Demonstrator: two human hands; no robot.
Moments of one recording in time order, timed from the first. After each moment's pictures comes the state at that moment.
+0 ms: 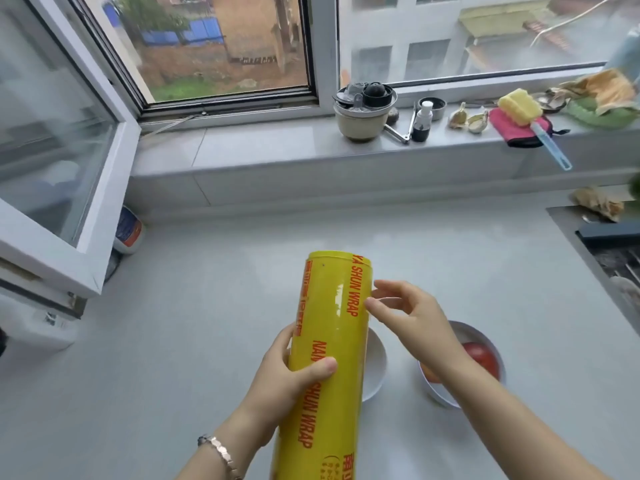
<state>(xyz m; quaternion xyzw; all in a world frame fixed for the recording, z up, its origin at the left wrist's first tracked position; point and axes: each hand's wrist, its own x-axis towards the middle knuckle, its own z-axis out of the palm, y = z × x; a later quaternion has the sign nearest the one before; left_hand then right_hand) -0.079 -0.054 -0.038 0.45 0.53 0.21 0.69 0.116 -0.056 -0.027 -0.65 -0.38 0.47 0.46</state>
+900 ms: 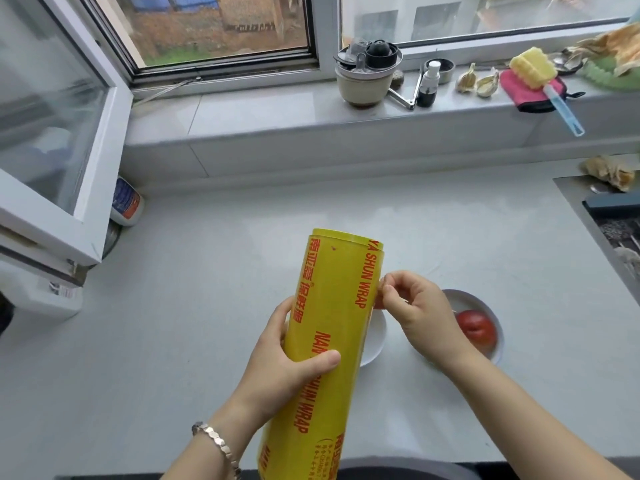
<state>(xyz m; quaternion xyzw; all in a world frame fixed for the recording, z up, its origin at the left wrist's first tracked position) -0.090 -0.078 -0.035 0.53 0.54 0.20 0.62 0.110 -0.082 -0.042 -0.61 -0.42 0.46 0.48</state>
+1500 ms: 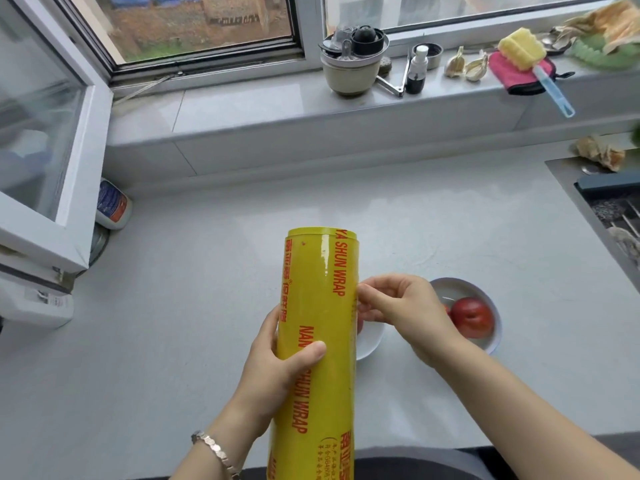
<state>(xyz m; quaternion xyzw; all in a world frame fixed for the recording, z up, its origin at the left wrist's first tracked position) -0.091 -0.081 -0.041 0.47 0.55 0.22 0.66 0.099 -0.080 -0.042 -0.58 -0.30 0.58 0.49</state>
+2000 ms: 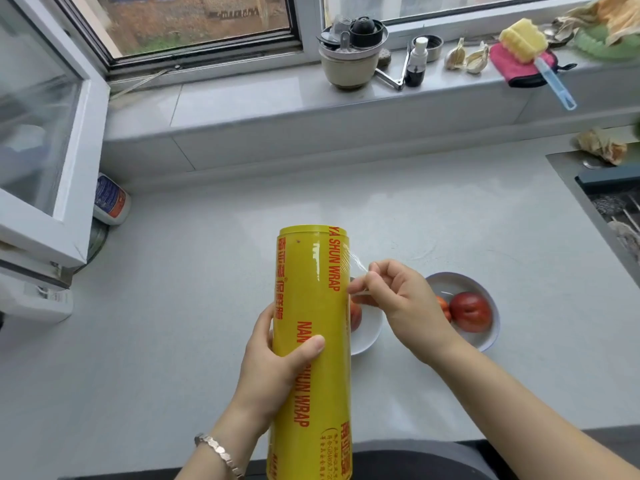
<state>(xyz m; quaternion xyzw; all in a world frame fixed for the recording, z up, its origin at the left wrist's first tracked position) -0.089 -0.089 -0.045 0.46 0.58 0.24 0.63 0.096 -0.086 -0.034 -0.57 -0.35 0.54 0.51</state>
